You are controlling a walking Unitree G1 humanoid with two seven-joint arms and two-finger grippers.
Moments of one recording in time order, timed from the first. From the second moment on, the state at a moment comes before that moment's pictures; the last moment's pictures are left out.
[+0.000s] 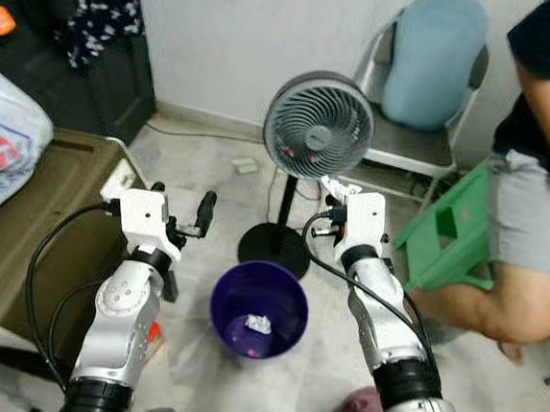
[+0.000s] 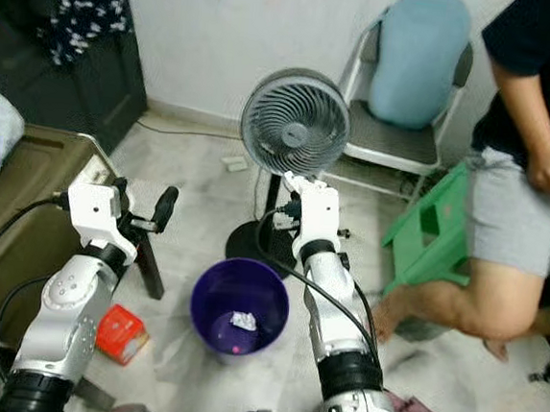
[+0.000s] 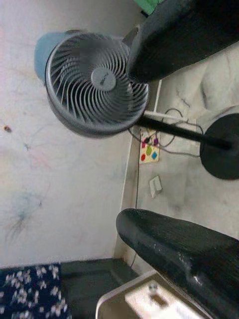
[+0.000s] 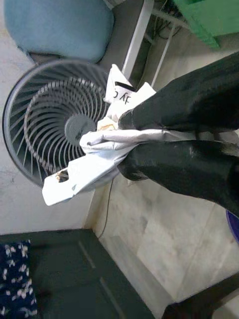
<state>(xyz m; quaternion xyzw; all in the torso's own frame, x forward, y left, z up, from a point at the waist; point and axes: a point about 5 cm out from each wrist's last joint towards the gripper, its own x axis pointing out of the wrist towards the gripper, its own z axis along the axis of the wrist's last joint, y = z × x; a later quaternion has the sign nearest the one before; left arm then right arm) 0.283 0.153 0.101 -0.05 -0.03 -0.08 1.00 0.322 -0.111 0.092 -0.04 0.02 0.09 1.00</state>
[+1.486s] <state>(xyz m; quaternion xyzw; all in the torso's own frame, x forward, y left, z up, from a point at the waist) 0.286 0.164 0.105 0.00 -0.04 -0.09 1.00 0.325 -0.110 0.089 -0.04 0.03 0.08 1.00</state>
